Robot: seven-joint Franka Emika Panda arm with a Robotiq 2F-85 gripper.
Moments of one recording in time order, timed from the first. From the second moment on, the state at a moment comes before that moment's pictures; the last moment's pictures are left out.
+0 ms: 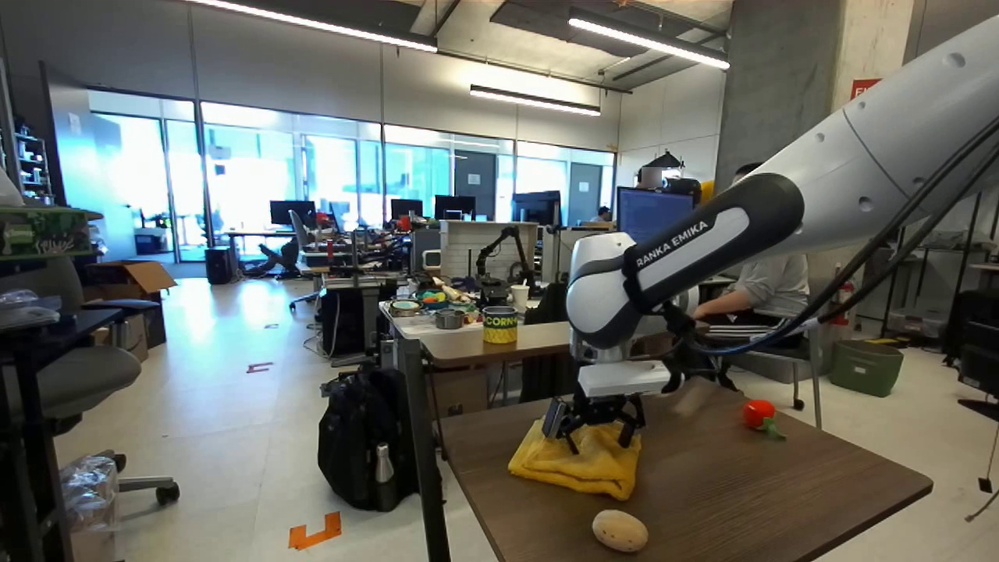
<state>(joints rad) 0.24 1.41 -0.03 -0.78 -0.01 2.14 0.41</state>
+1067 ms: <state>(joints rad) 0.05 1.48 -0.07 -0.66 -0.01 2.12 0.62</state>
